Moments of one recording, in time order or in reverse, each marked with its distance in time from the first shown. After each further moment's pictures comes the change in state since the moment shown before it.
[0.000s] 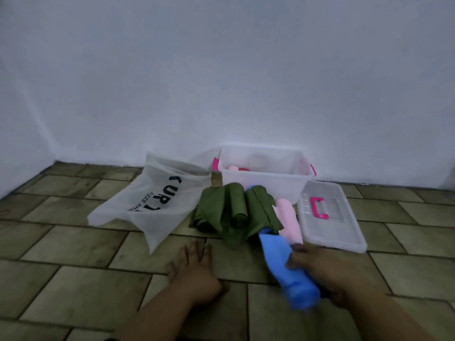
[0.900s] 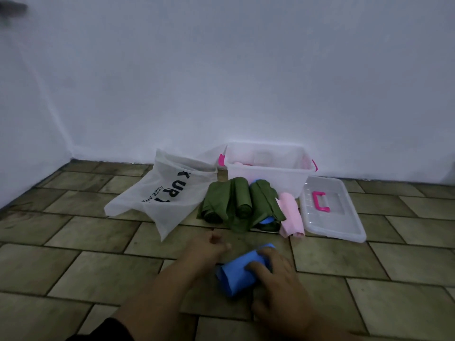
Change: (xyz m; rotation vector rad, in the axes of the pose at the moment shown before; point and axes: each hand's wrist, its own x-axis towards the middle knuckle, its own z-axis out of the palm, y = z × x) left_hand -0.025 0.009 -0.027 -0.946 0.037 0.020; right_hand -0.019 0.060 0.078 -0.915 0.189 -0.845
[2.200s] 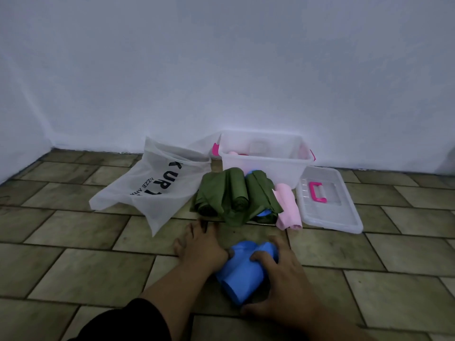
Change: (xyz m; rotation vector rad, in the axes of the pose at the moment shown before) left_hand 0.033 -0.016 0.022 0.857 0.178 0.045; right_hand 0.000 0.008 -0.003 0.058 -0.143 0.174
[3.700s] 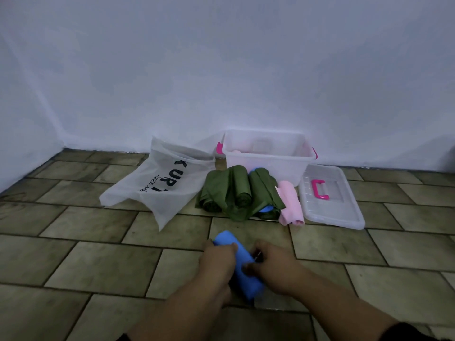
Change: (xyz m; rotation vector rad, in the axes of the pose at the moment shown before) left_hand -0.065 0.034 -0.004 -1.258 -0.065 -0.501; right_hand 0.028 -0.030 -0.022 0.316 -0.196 0.201
